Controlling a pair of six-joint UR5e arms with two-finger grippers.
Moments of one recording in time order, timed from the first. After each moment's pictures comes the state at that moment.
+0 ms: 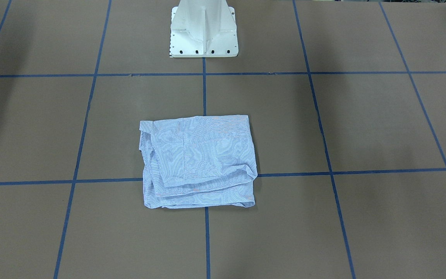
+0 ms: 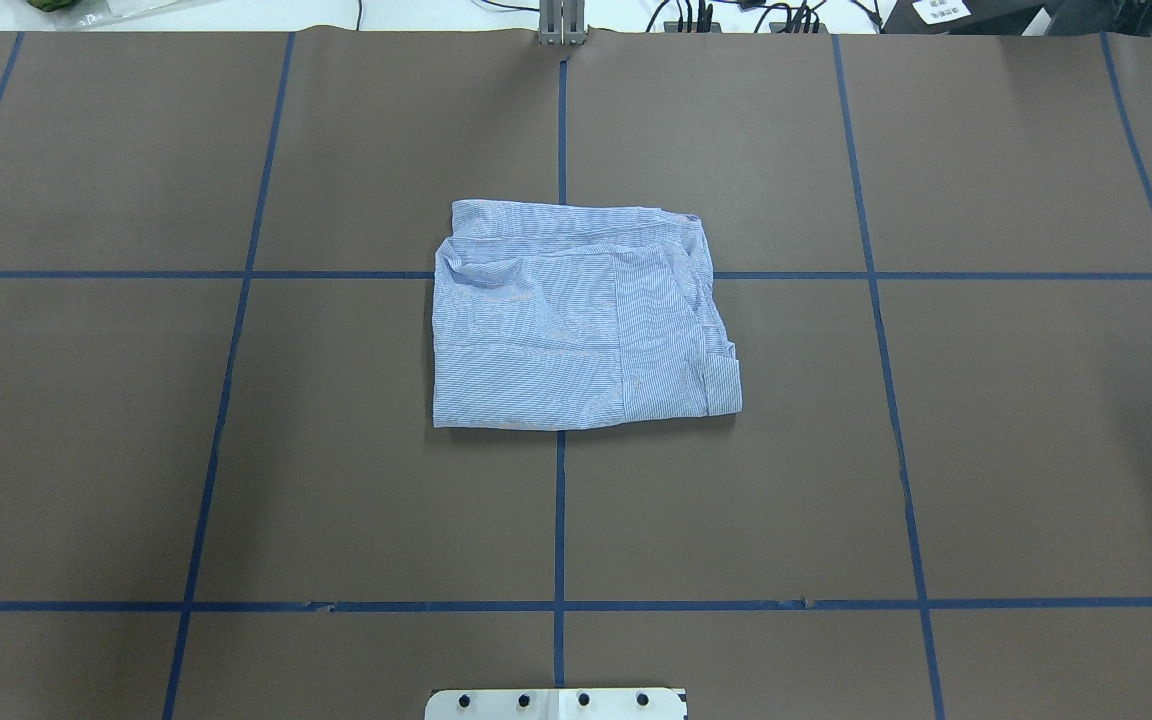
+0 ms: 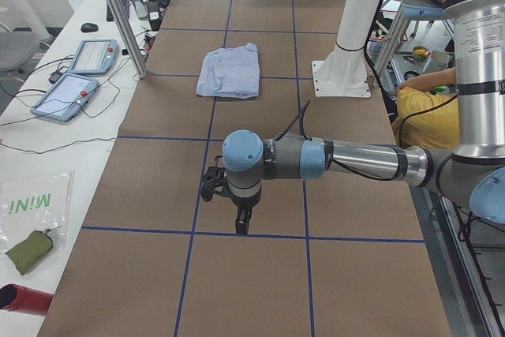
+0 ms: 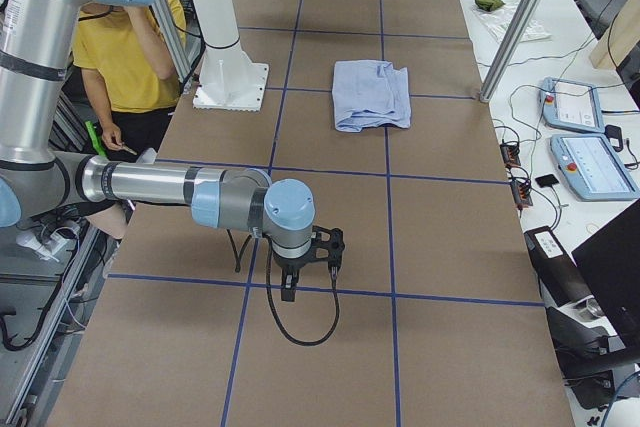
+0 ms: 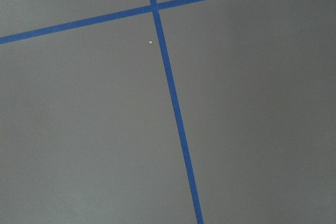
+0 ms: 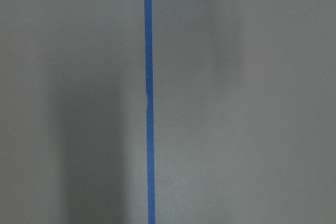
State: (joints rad) left arm -1.61 -1.40 -1.86 -1.44 -2.33 0.13; right arm 1.61 -1.91 1.89 -1.63 2.33 -0.05
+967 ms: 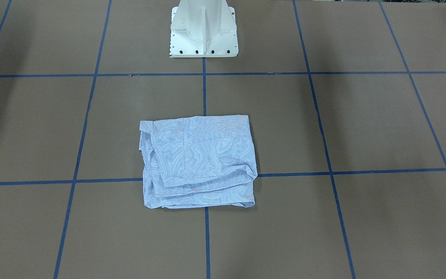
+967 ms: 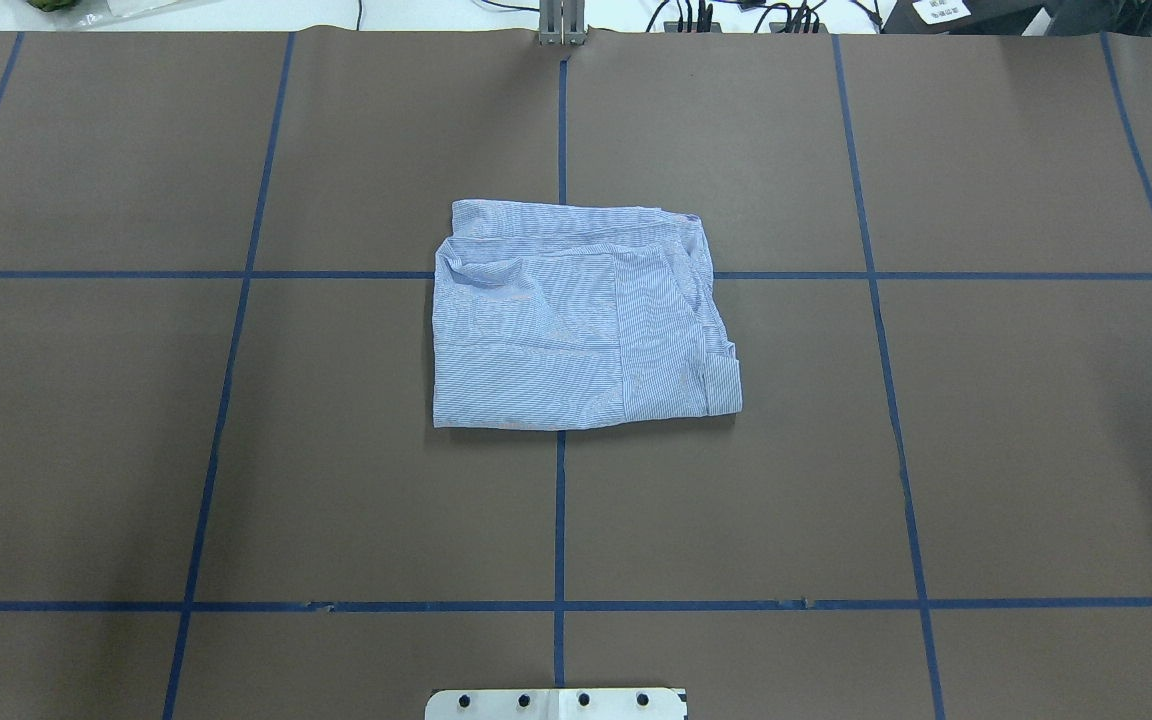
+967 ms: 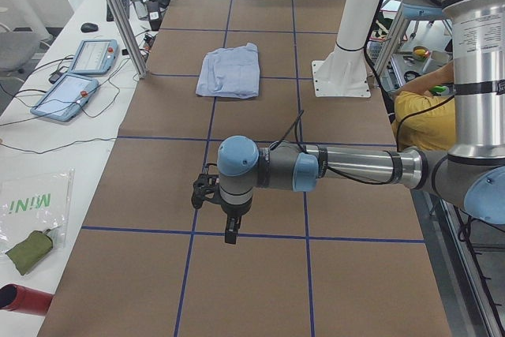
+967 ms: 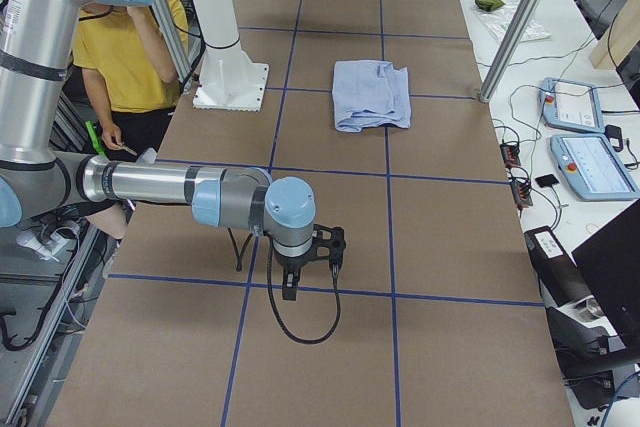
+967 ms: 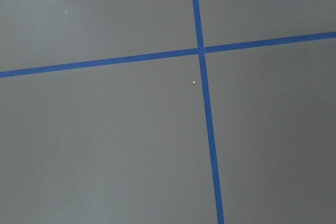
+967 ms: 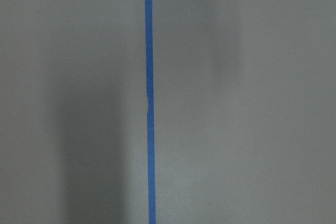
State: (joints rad) left arm -1.61 -1.41 -1.77 -1.61 -2.29 0.09; right arm 1.61 -1.90 1.90 -1.63 2.33 -0.05
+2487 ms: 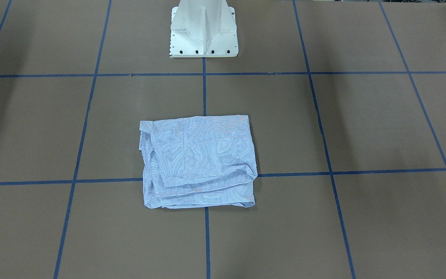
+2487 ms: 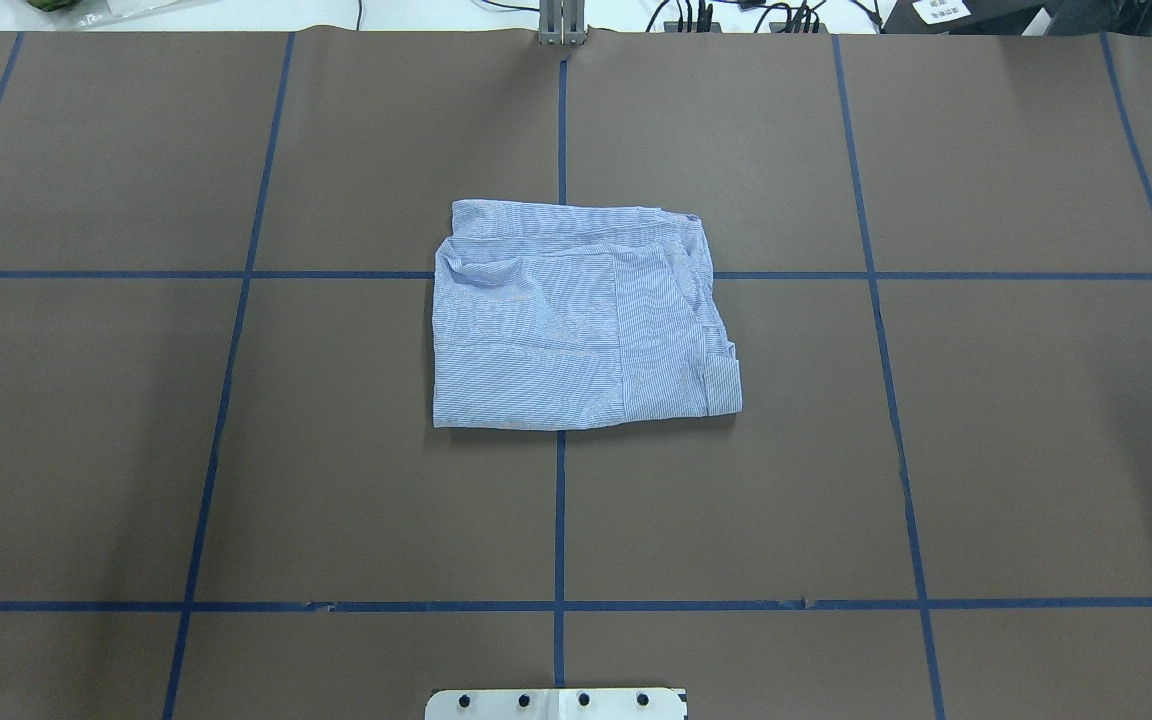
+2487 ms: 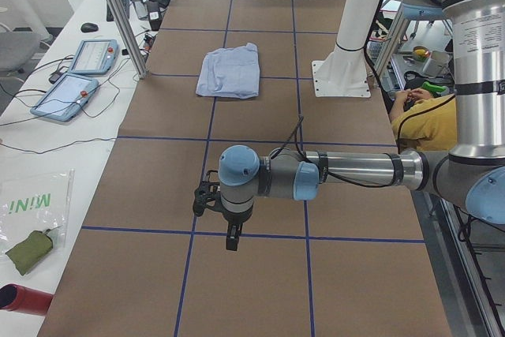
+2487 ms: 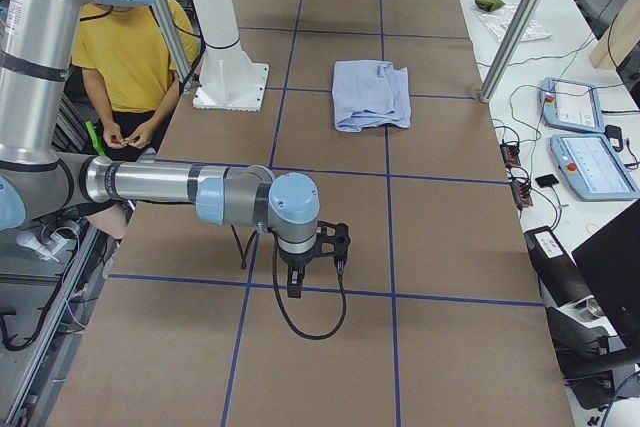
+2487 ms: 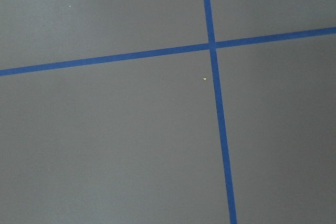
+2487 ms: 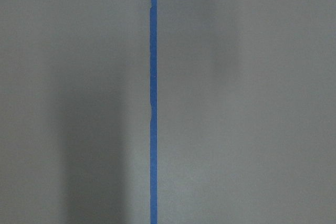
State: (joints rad) left arm -1.61 -1.41 -1.74 -1.63 -2.30 0.09; right arm 1.61 -1.89 1.90 -1.63 2.32 -0.05
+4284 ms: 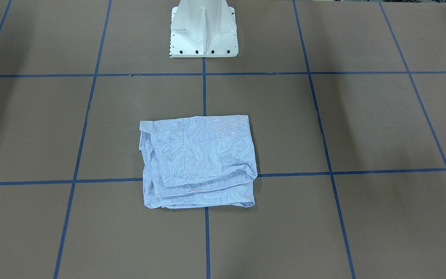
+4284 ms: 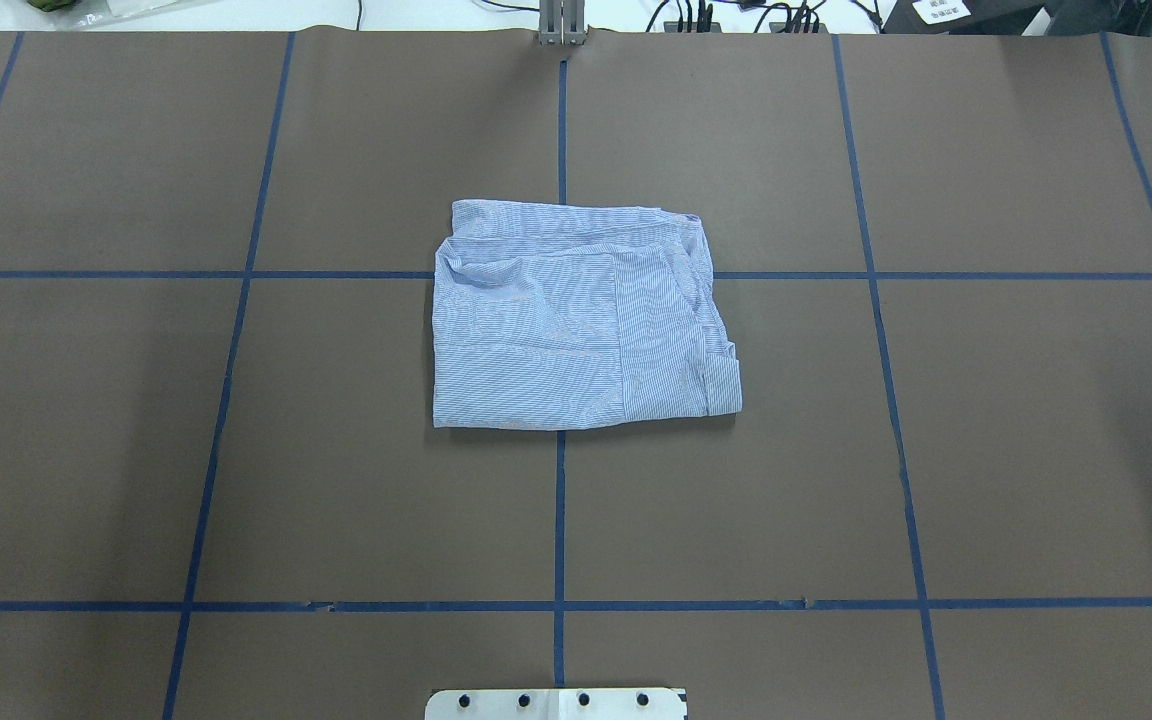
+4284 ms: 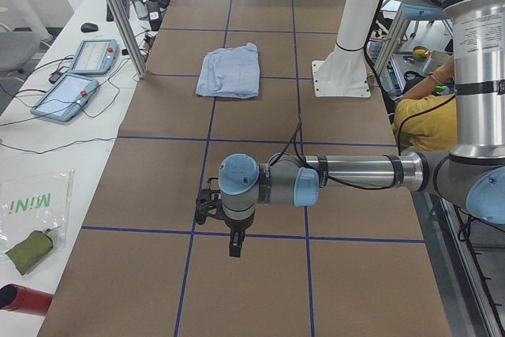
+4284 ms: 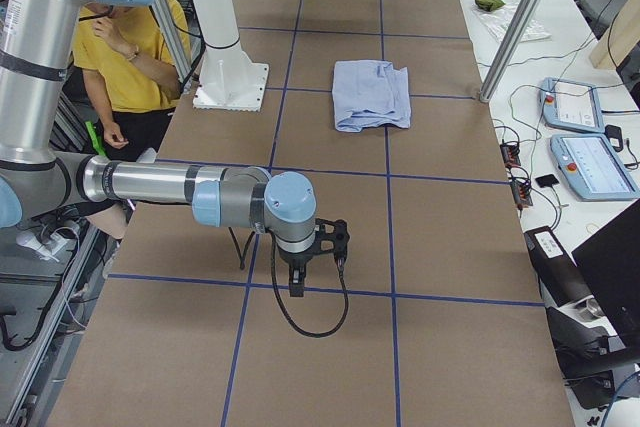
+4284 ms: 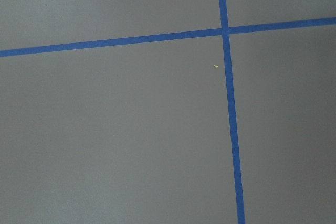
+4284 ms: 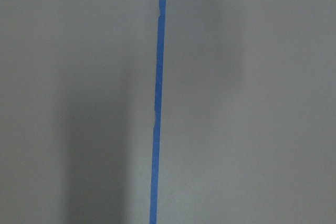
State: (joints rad) left arm -1.61 -1.41 -1.72 -1.63 -2.30 0.09; right arm 1.61 -1.91 1.90 -1.57 2.33 -0.06
